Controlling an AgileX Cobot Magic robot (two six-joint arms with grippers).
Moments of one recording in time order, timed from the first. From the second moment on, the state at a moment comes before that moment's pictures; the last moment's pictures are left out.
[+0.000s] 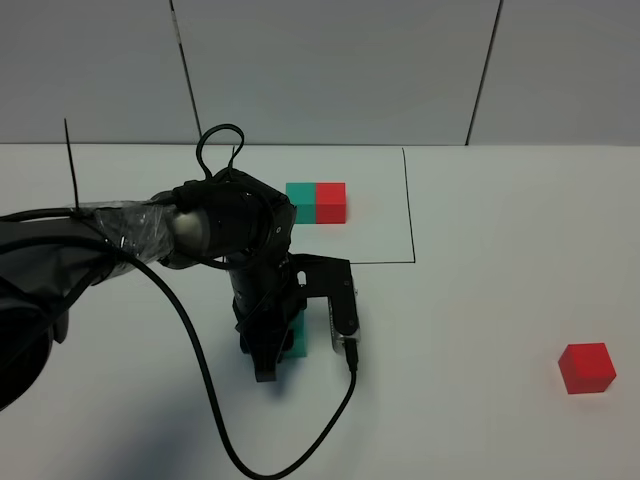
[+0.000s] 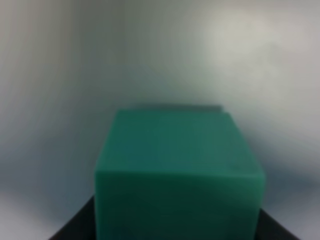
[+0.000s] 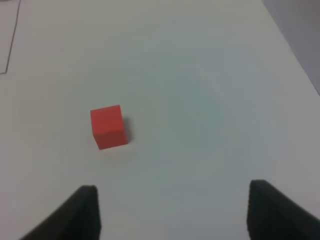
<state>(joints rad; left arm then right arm) -0.58 2.22 -1.52 0.00 0.82 0.91 0.00 0.04 -0.50 -0.16 1.07 0.20</state>
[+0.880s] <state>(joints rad) -0.58 2.23 -1.53 -0.01 0.81 0.94 0.00 0.04 -0.50 -0.16 1.07 0.20</state>
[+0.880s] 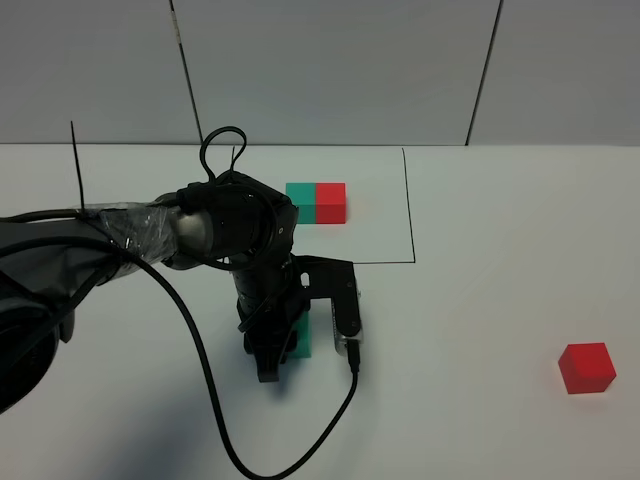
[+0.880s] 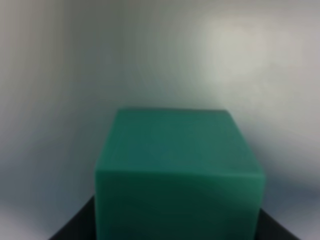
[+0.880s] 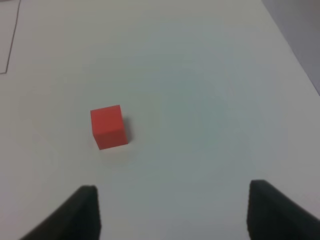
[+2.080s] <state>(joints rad) -0.58 2.12 -1.53 -0.02 0.83 0.79 0.00 0.04 -0.50 -0.16 1.07 0.20</state>
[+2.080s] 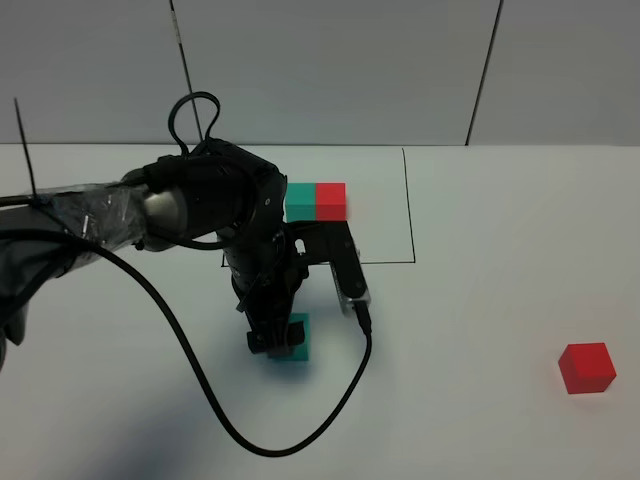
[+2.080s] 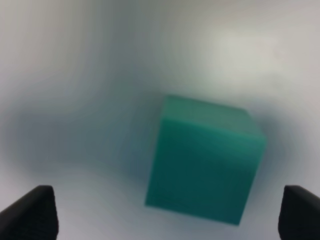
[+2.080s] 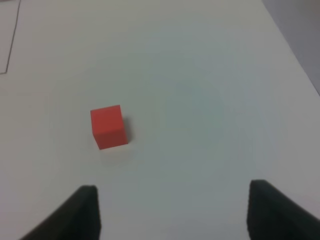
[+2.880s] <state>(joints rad) -0.47 1.95 -1.53 -0.02 0.87 0.26 0.00 0.04 -0.50 -0.16 1.07 0.20</state>
